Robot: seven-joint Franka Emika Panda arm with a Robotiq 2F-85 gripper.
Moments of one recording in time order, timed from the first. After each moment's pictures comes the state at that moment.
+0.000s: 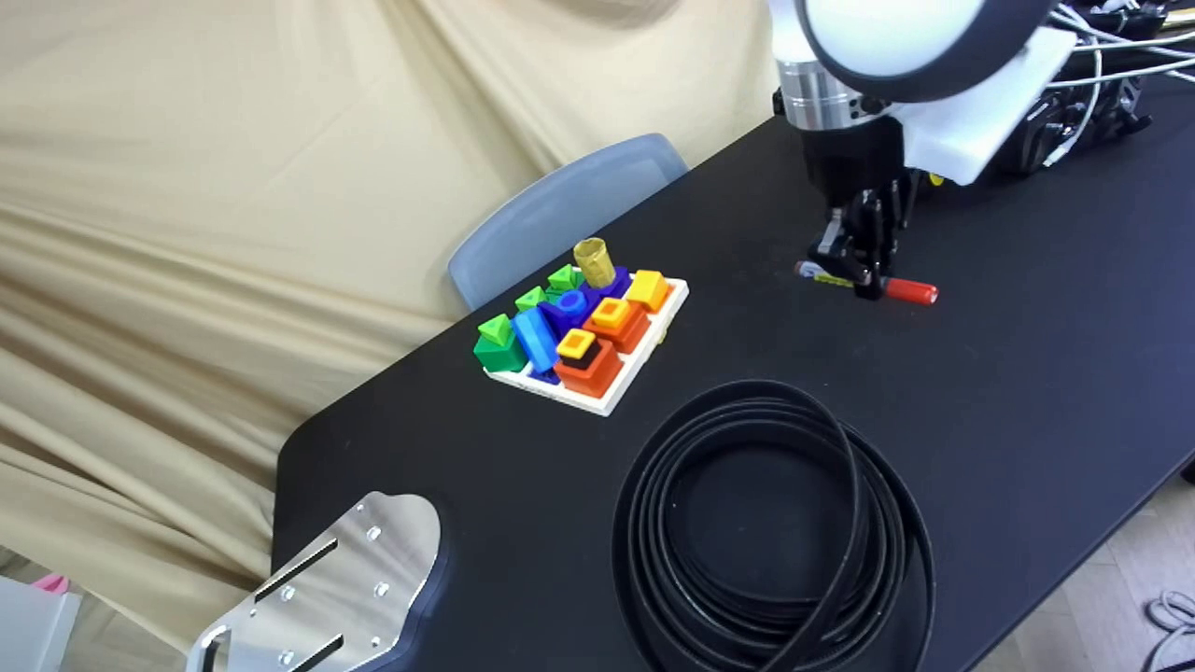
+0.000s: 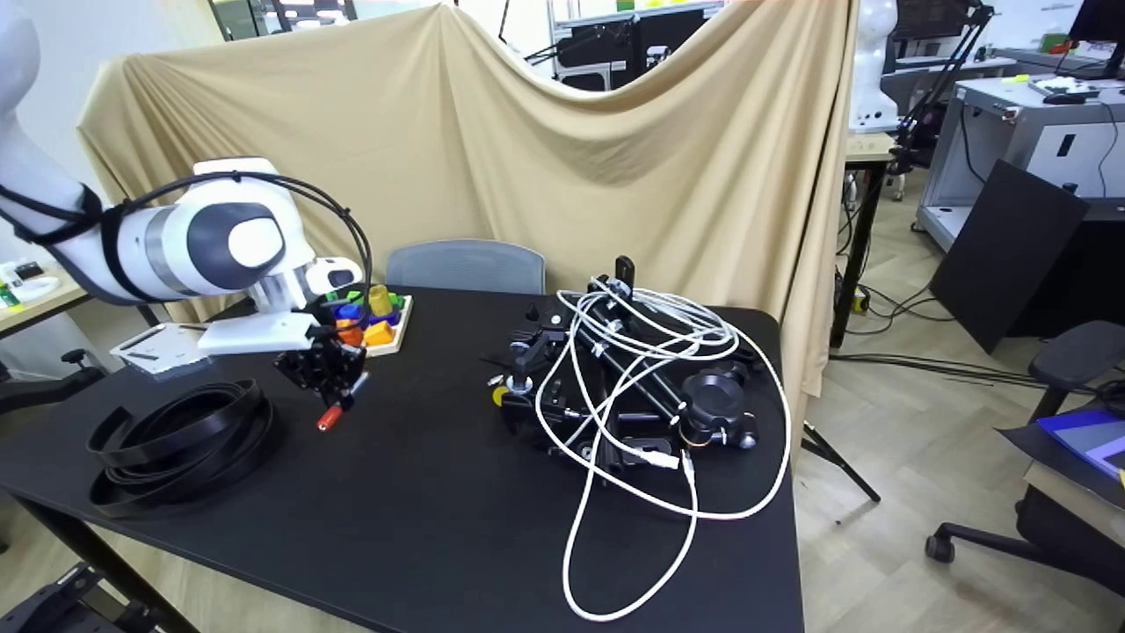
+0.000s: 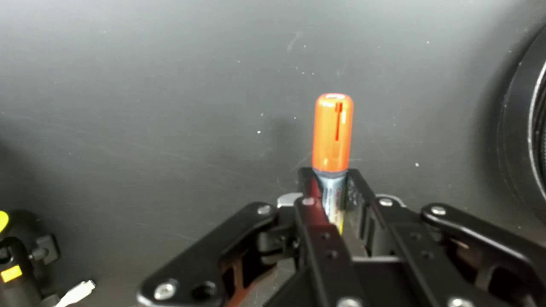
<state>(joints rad) 0.15 0.27 0.06 -2.40 -0.09 2.63 0.01</state>
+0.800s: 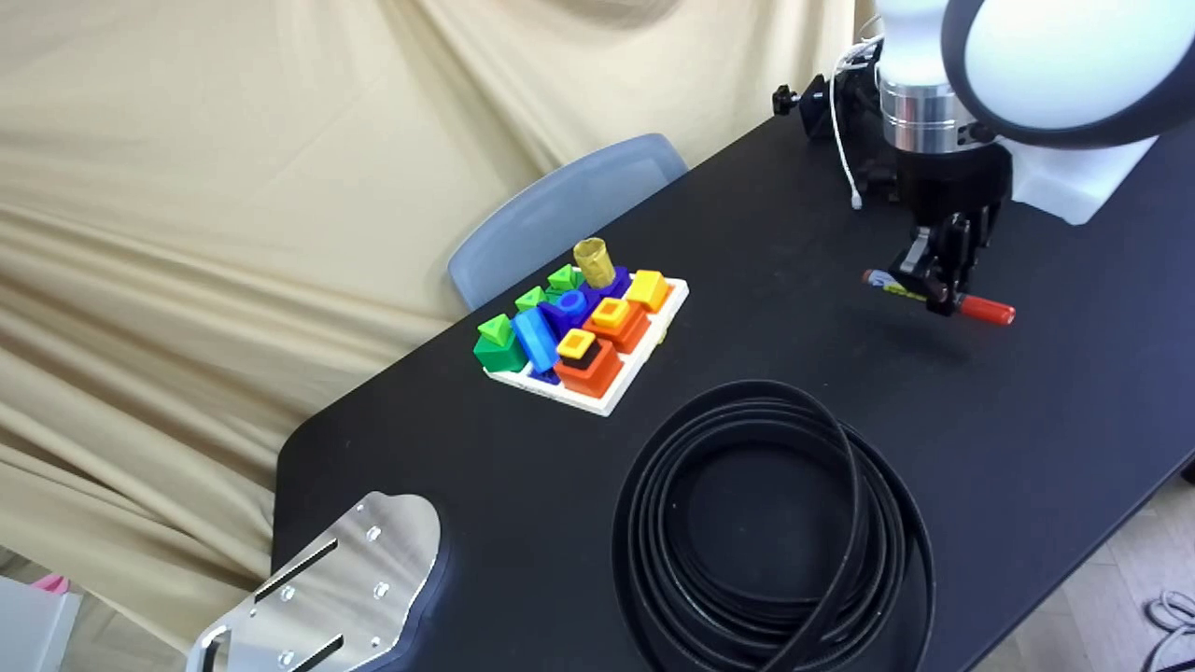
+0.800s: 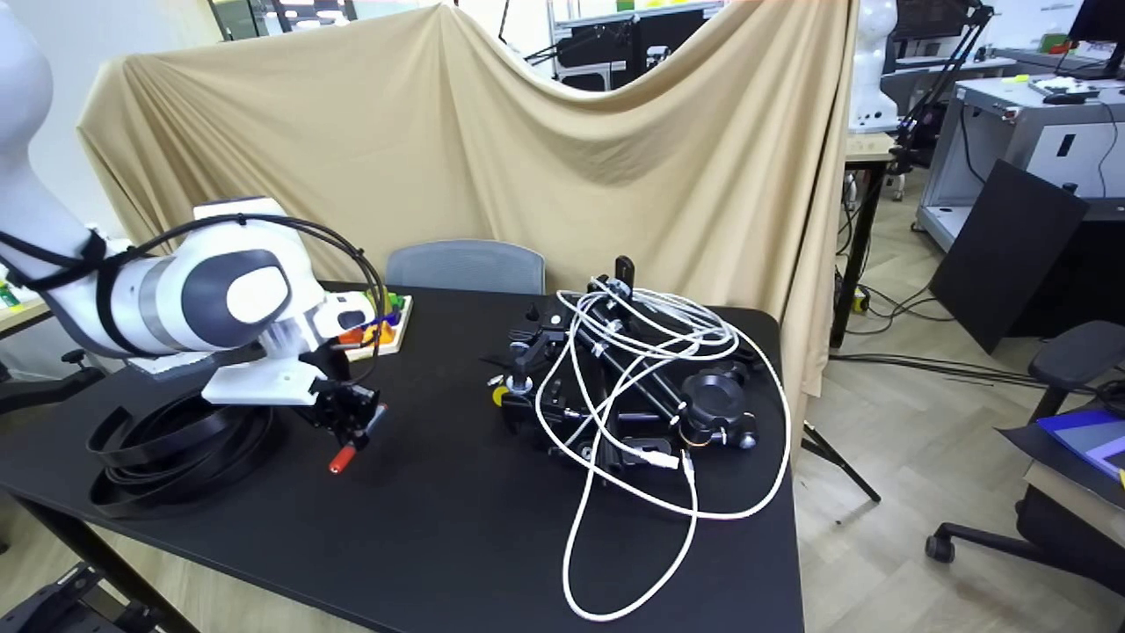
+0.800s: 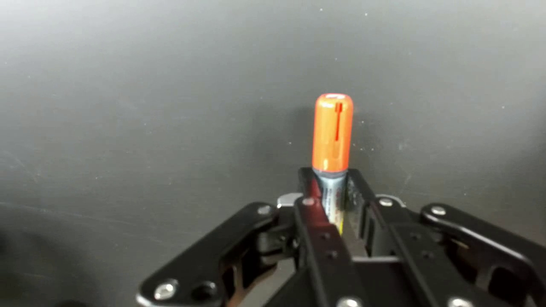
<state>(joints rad) 0.13 0.27 -0.01 -2.56 -0.12 2.82 0.04</state>
